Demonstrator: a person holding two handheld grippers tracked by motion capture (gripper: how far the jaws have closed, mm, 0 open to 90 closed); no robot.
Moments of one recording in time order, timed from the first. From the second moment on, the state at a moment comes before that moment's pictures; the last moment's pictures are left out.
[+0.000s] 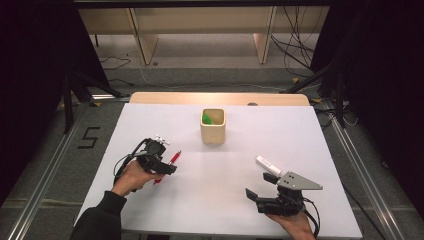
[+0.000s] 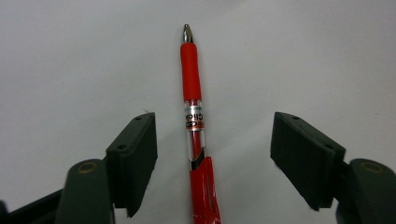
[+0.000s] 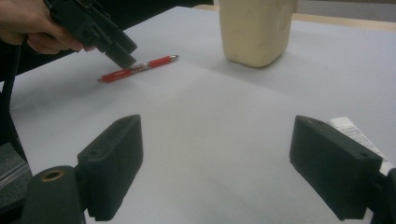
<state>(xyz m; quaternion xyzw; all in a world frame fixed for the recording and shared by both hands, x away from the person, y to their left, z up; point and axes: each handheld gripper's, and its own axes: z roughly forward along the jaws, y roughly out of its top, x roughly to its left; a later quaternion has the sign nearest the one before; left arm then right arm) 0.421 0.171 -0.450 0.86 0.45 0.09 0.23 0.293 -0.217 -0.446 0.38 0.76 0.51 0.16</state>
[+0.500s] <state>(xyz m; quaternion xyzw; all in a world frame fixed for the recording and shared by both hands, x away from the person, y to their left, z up) 0.435 0.168 -0.460 0.86 0.47 0.08 0.19 0.292 -0.215 -0.447 0.37 0.76 0.51 0.16</state>
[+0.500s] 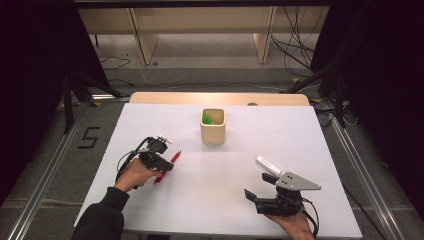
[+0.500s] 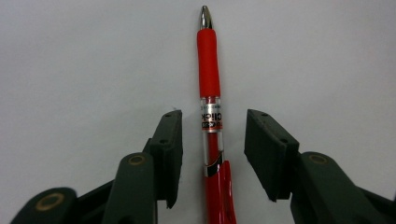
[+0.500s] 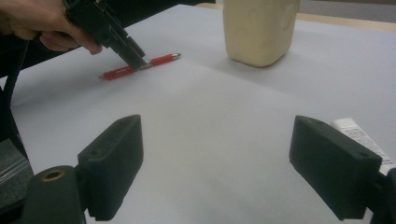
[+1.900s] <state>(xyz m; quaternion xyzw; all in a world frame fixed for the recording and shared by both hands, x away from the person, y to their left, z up) 0.448 0.155 -0.463 0.87 0.46 0.08 0.14 0.291 -0.211 -0.448 0.37 0.77 0.50 0.16</state>
